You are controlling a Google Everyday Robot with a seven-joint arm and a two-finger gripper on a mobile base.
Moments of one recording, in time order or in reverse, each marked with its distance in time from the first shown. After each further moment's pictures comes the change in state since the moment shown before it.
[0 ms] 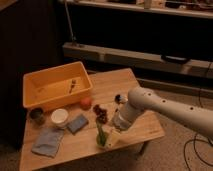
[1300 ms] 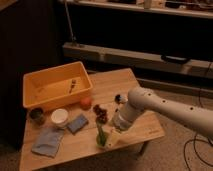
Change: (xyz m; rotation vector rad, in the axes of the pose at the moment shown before) arm -0.001 0.000 -0.001 0.009 0.006 -0.009
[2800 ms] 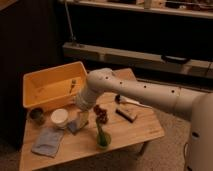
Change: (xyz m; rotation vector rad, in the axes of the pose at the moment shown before) arm -0.193 -0.041 0.029 0.131 -0.020 -0.754
